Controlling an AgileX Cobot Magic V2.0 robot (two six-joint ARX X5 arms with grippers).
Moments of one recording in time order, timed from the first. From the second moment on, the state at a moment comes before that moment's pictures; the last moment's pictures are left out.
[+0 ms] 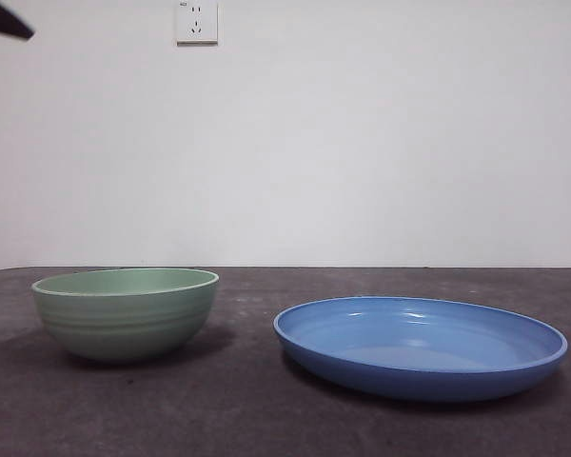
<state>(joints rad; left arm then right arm) -0.25 0.81 0.93 -0.72 0.64 -0.16 0.04 0.51 0.85 -0.91 -0.69 0.13</state>
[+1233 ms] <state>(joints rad) -0.25 1.45 0.93 -0.55 0.26 -0.09 0.04 0.51 0.85 -0.91 -0.69 0.13</state>
